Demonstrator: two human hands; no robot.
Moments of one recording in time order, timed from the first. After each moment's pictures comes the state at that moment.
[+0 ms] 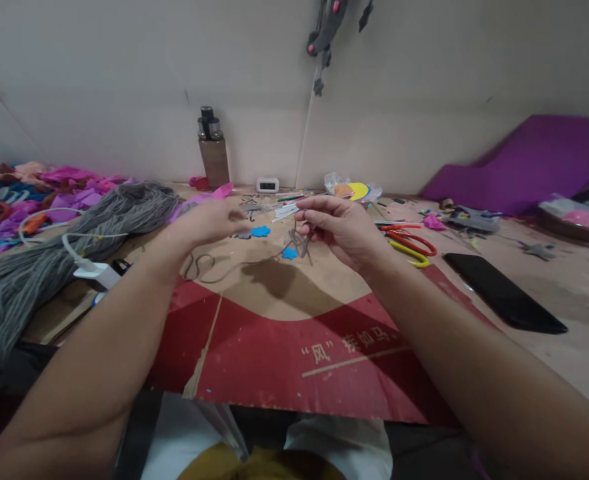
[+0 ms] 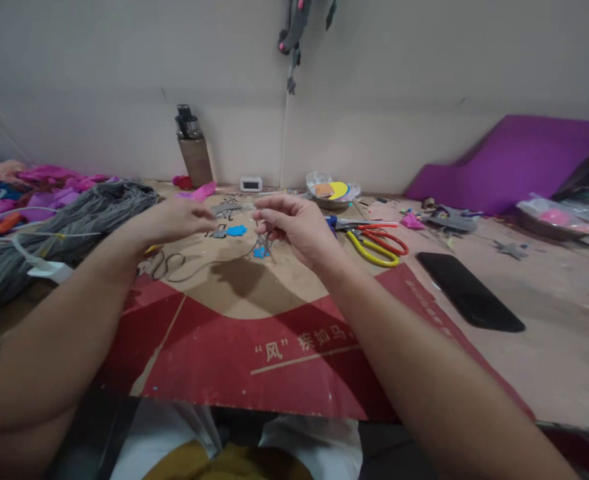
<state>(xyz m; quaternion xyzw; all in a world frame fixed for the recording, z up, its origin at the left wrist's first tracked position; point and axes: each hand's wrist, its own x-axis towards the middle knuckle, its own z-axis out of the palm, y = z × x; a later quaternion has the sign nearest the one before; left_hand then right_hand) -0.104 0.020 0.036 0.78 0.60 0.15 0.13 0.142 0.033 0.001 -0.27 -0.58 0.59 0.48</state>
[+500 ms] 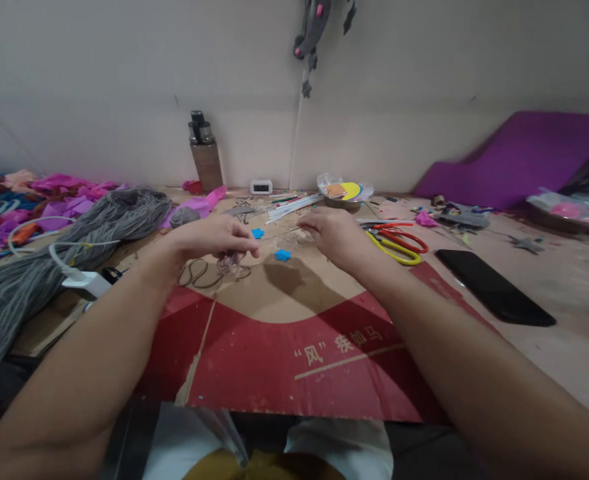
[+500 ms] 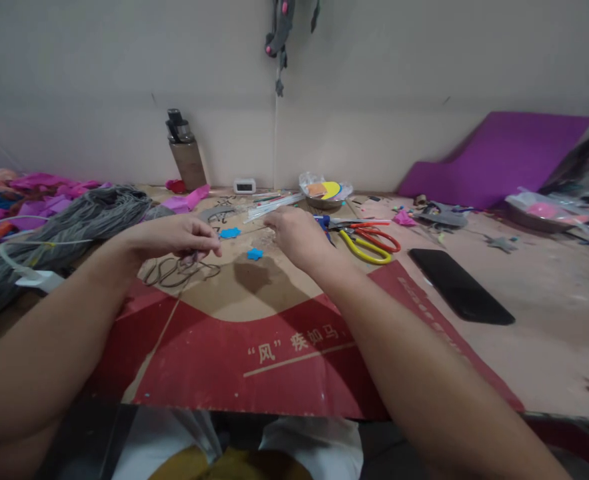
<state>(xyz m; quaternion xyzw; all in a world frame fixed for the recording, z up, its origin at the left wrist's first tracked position) -0.091 0.013 0.032 0.69 0.54 0.15 0.45 0.163 0.054 -0.007 -0.40 -0.86 0.05 0.31</state>
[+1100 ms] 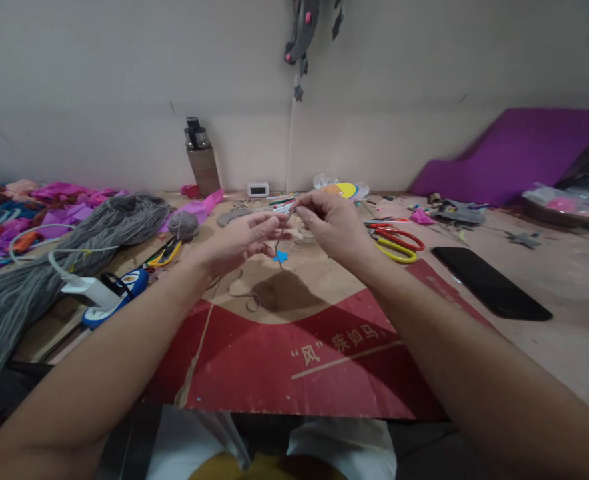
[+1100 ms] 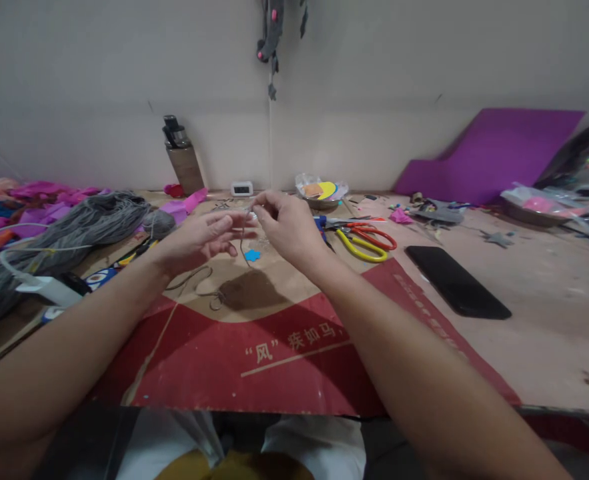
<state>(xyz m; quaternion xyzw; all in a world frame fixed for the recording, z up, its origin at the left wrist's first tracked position) -0.046 0.010 0.010 0.66 0.36 0.40 0.53 0.153 0.035 0.013 -0.35 -0.77 0.21 0.49</state>
